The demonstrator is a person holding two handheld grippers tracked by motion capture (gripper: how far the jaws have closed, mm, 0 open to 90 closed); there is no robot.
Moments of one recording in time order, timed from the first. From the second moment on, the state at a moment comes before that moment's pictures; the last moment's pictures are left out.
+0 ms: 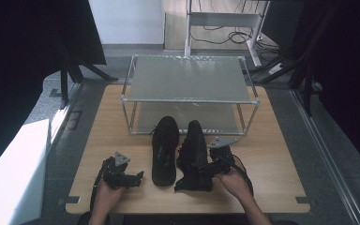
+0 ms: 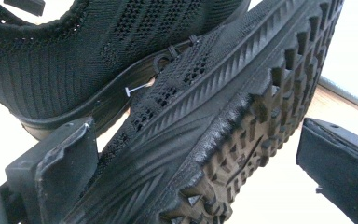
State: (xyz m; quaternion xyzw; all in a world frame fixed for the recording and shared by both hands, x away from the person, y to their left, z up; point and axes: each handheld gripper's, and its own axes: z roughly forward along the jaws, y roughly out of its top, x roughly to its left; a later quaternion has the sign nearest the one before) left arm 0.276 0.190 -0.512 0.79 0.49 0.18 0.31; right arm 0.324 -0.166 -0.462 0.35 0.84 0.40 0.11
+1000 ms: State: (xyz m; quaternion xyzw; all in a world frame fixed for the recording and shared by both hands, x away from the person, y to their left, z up) left arm 0.276 0.190 -0.514 0.80 0.49 0.18 0.30; right arm 0.312 -0.246 -0.454 0.42 0.79 0.43 0.14
